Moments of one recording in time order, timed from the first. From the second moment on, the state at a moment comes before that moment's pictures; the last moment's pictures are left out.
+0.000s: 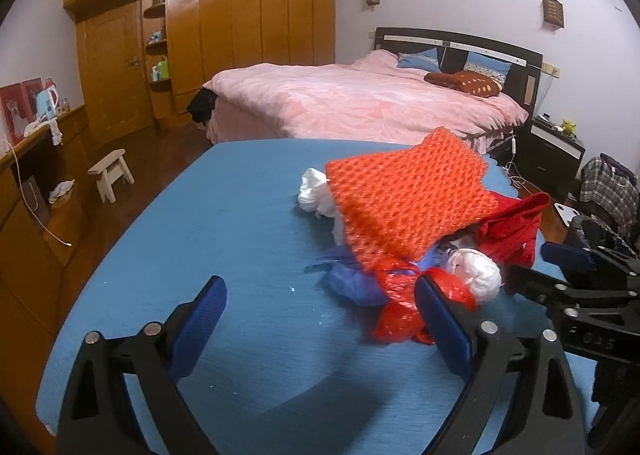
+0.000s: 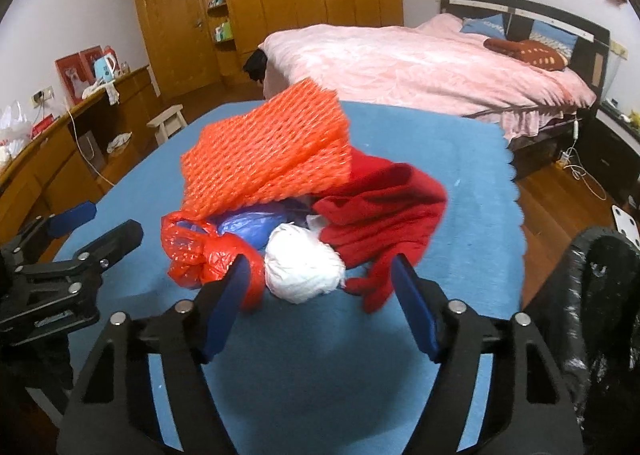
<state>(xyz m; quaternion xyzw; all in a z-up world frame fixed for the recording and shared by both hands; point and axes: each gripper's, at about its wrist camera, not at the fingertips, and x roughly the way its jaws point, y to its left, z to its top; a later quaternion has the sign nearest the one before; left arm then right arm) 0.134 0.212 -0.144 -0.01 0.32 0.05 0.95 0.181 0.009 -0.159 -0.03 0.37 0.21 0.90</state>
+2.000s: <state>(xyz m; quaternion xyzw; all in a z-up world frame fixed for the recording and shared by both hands) 0.172 0.142 -0.186 -0.05 0.41 -0.02 0.91 0.162 -0.040 -0.169 -0.01 0.40 0.21 0.89</state>
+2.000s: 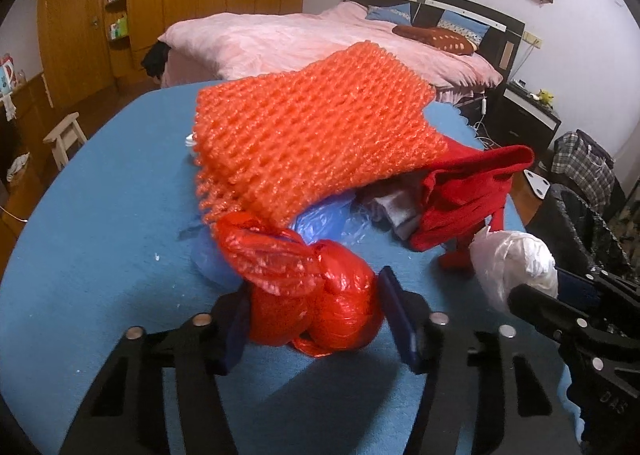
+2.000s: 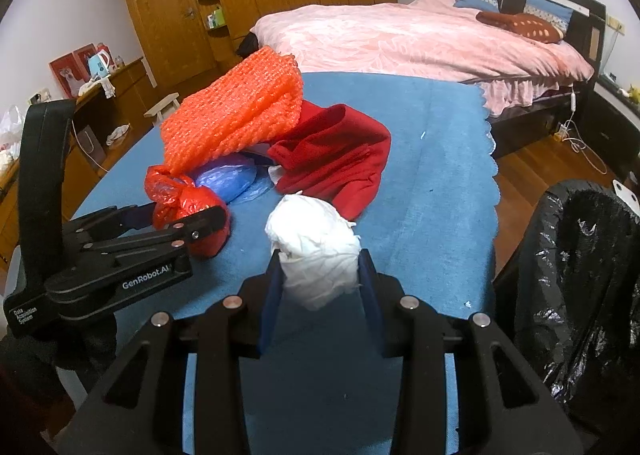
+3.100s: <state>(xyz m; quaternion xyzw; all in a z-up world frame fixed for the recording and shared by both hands) 0.125 0.121 -0.164 -0.01 0.40 -0.04 0.92 0.144 -0.061 -0.155 0.00 0.40 0.21 0.89</state>
